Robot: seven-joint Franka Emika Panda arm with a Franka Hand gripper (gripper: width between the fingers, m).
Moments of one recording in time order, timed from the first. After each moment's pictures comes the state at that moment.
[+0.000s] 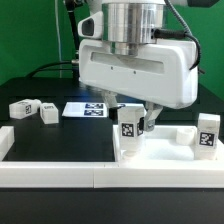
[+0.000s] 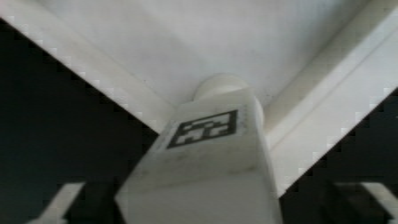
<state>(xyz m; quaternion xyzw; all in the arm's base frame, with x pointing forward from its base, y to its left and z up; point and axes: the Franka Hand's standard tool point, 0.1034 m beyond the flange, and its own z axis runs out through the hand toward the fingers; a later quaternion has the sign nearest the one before) 0.623 -0.003 0.079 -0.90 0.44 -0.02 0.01</state>
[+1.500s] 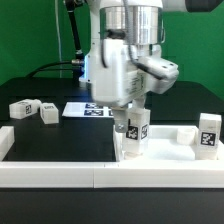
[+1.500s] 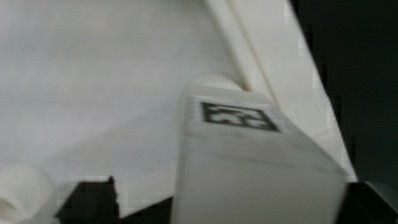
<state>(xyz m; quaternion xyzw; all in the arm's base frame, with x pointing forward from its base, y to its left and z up) 0.614 0.002 0.074 -0.60 0.80 -0.02 0.05</state>
